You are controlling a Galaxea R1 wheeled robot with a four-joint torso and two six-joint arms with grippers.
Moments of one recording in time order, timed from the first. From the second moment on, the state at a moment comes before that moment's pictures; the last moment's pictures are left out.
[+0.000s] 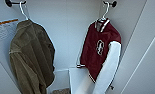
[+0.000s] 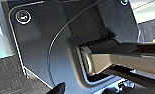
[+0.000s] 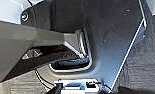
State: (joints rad) left arm 1.50 3.00 -2.67 0.43 -0.02 -0.39; right arm -1.56 3.07 -2.69 -0.24 0.03 0.16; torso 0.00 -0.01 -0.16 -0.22
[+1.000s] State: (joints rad) left arm 1.47 3.00 -2.64 -0.11 0.05 0.19; right arm -1.56 3.07 -2.69 -0.24 0.03 0.16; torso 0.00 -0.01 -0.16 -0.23
